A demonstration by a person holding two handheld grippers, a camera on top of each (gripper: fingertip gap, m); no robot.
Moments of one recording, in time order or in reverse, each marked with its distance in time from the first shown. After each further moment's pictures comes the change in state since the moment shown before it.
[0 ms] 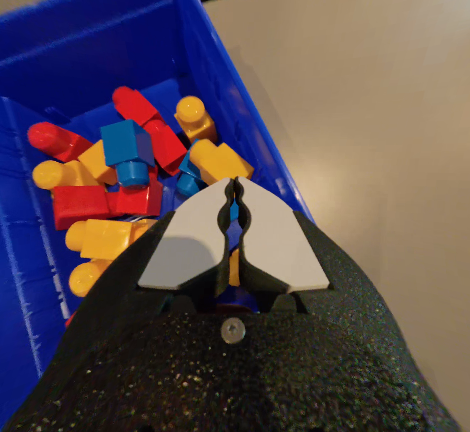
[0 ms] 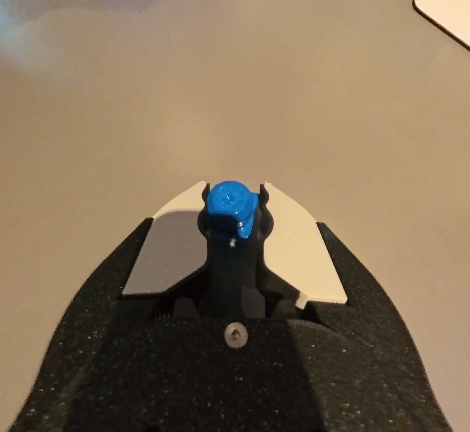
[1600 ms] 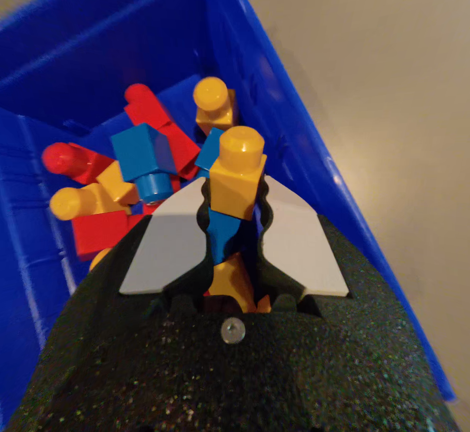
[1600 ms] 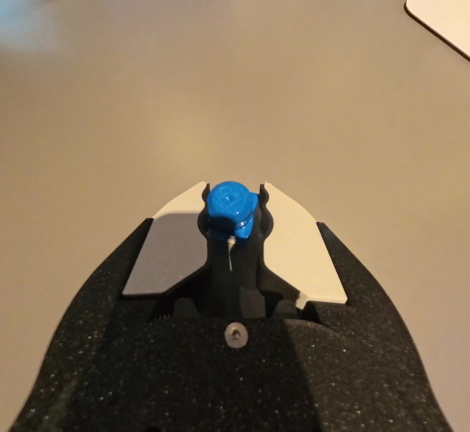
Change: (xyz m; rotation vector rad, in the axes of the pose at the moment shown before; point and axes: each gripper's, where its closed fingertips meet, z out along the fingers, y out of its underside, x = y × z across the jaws) left arm -0.029 -0.004 0.046 -0.078 -0.107 0.070; right arm 0.006 0.002 -0.004 0.008 0.006 -0.010
